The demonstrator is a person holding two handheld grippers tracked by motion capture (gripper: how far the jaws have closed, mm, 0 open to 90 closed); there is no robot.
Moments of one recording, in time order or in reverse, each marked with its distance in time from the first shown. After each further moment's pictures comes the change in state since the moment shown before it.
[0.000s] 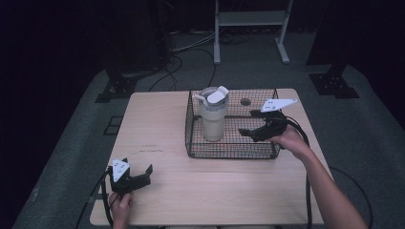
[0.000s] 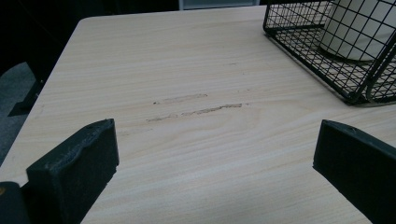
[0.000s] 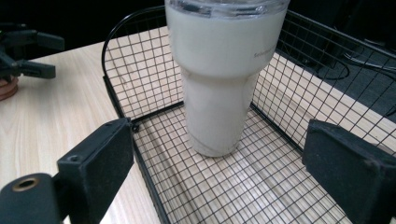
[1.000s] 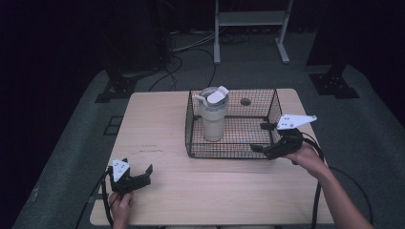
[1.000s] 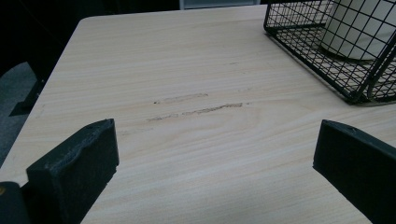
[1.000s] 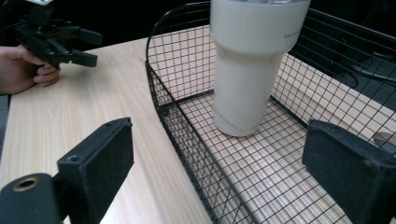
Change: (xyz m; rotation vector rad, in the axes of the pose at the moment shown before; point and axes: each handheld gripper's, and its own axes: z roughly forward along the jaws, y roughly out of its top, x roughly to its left) left arm -0.001 0.000 0.000 0.002 0.003 -0.002; right arm 0.028 -0.032 -0.044 -0.053 0.036 -0.024
